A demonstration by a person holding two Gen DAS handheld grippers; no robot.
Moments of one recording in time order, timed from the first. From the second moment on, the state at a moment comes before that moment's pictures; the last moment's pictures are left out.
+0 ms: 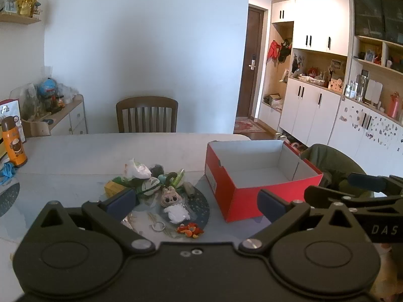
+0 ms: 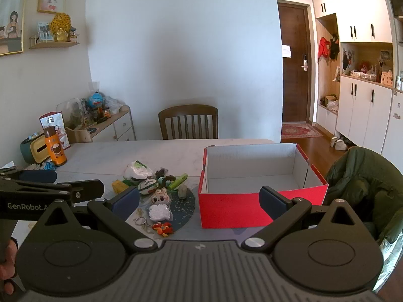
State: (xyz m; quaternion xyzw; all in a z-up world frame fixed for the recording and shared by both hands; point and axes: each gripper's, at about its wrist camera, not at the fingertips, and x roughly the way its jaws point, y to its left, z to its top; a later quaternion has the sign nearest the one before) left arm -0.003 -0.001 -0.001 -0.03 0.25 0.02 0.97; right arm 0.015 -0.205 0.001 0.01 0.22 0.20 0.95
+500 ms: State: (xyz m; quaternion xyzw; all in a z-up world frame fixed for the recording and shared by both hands) left arm -0.003 -0.003 0.002 -0.03 0.24 0.02 0.97; right arm 0.015 -0.211 -0.001 0.01 0.23 0.21 0.95
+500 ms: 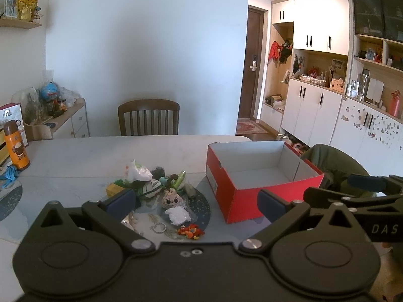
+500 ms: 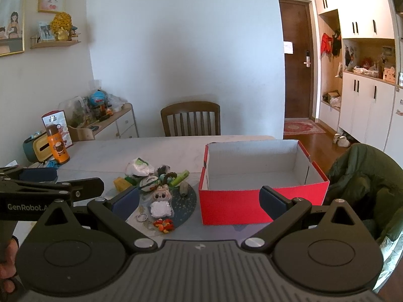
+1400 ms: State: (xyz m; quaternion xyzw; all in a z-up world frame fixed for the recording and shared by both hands) left arm 0.042 0.055 -0.029 -0.04 0.28 0.05 0.96; right arm 0.062 -0.151 -0.027 -0.02 0.26 0.23 0.94
